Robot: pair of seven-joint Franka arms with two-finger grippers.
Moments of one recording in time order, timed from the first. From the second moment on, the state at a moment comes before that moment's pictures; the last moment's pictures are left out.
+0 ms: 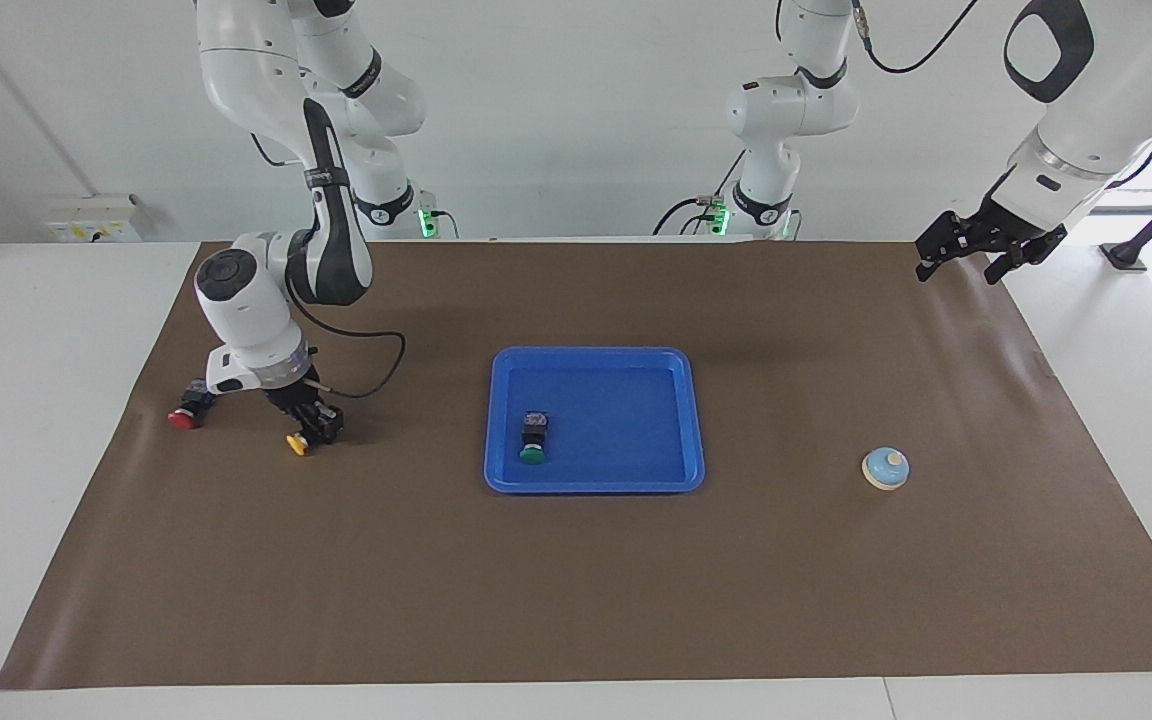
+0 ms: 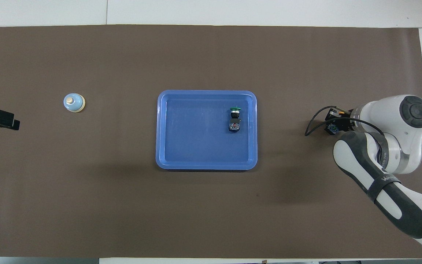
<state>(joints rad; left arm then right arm) 0.03 -0.03 0.01 -1.66 -0.04 1.56 0.15 -0.11 0.22 0.07 -2.20 -0.01 2.50 0.47</state>
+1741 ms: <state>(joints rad) 0.03 -0.03 0.01 -1.66 -0.04 1.56 0.15 0.54 0.50 0.09 -1.67 0.05 2.19 0.59</state>
